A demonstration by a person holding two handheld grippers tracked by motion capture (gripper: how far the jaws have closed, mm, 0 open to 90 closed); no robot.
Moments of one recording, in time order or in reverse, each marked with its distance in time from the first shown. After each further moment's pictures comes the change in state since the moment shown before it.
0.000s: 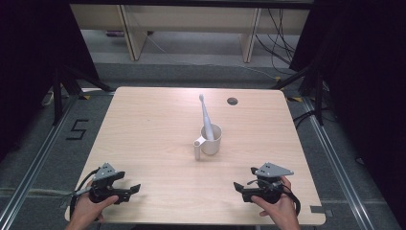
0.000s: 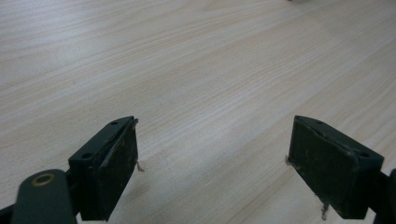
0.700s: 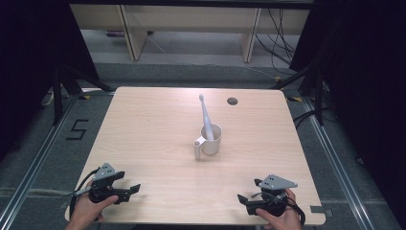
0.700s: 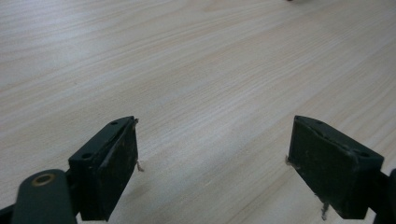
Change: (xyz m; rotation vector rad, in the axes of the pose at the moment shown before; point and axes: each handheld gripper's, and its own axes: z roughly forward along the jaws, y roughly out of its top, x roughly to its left) left arm -0.001 0.000 0.000 -0.008 0.002 -0.006; right arm 0.007 -0.030 -0.011 0.040 0.015 0.013
